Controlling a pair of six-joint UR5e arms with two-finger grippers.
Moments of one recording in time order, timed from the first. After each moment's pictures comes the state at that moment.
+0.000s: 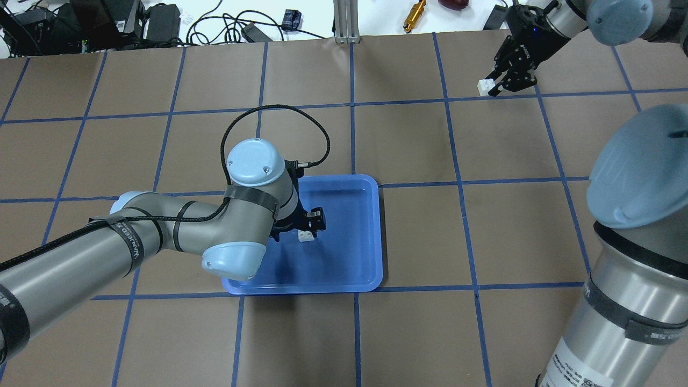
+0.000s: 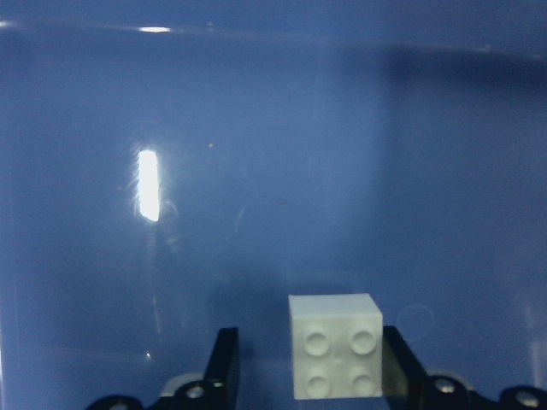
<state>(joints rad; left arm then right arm) -1.81 -1.85 -2.12 -0.76 1.54 -0.31 1.31 -0.86 1.15 -1.63 -1.10 -1.94</state>
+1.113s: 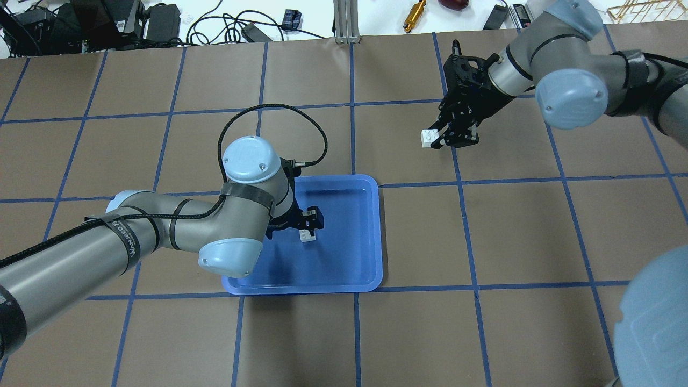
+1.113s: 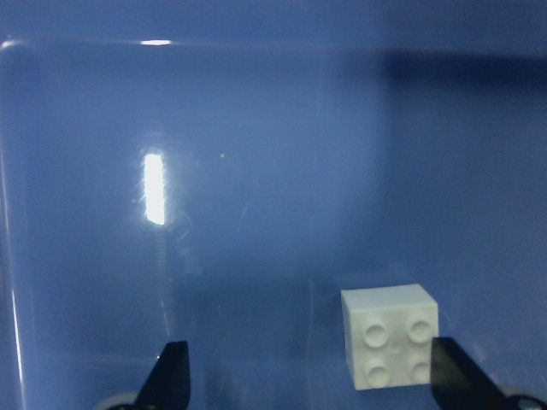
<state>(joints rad) -1.79 -1.85 -2.11 -0.77 1.55 -0.26 1.47 -1.23 1.74 -1.98 -1.05 -1.71</state>
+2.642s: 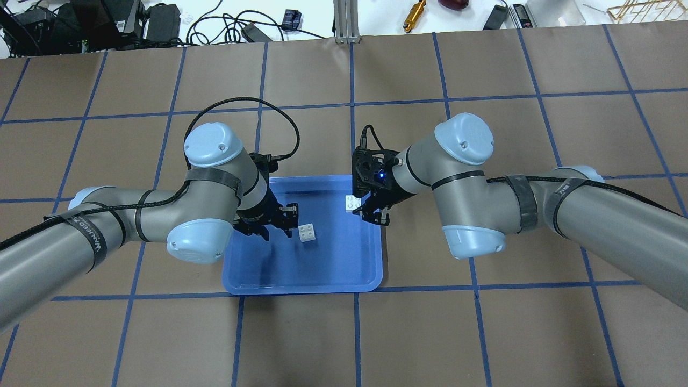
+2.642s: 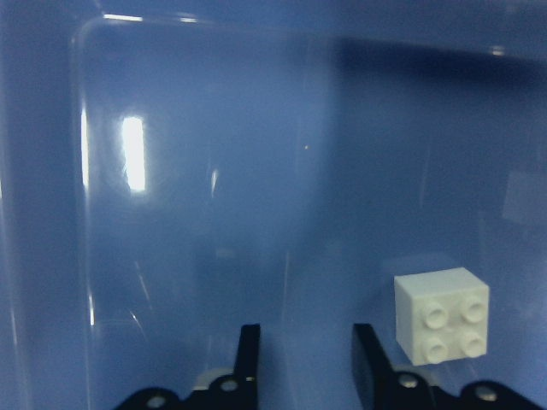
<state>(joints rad) -1.68 -1.81 -2.11 -0.89 1.45 -0.19 1.78 -1.26 2.10 -2.61 -1.07 -1.33</state>
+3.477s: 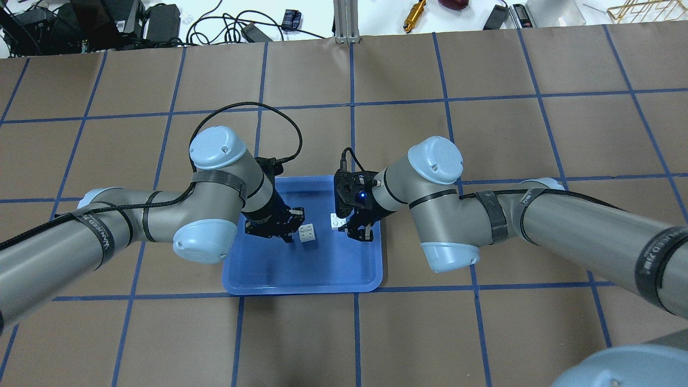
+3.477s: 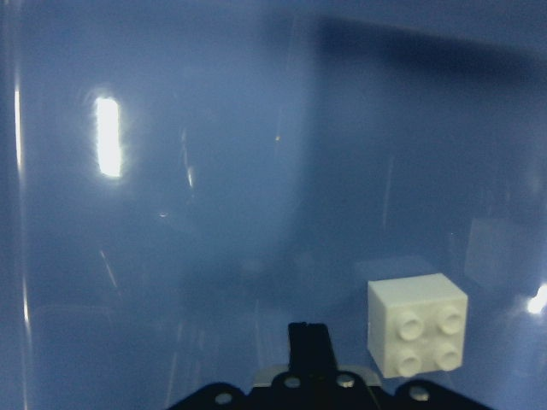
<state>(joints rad) -1.68 -1.85 -2.11 -0.87 1.39 -0.24 1.83 -1.17 2.10 -2.70 -1.07 -1.33</state>
